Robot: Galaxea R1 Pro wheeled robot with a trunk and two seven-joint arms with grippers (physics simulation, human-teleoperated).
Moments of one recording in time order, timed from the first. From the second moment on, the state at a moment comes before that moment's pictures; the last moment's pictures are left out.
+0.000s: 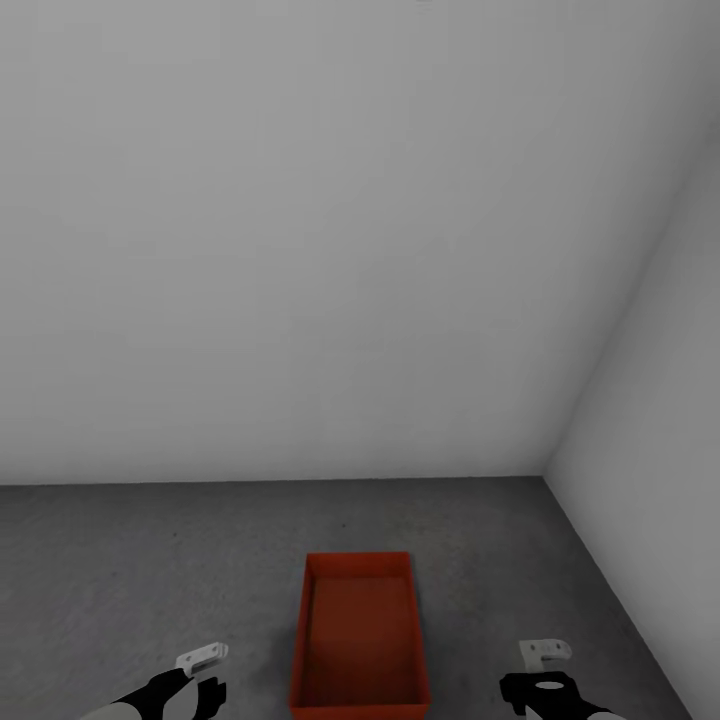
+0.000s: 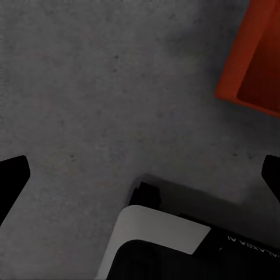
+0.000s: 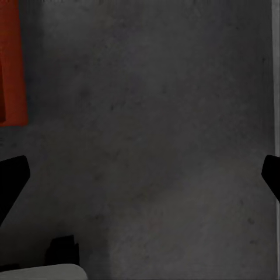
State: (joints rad) left arm -0.60 0.06 -0.01 0.00 0.31 0.17 0.17; right arm -0.59 -0.07 0.06 0.03 0.01 -0.03 -0.20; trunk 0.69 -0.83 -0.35
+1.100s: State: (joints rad) left arm -0.60 0.06 -0.01 0.00 0.31 0.18 0.18; right arm -0.44 -0.06 0.06 0.03 0.01 -0.03 -0.20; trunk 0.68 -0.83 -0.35
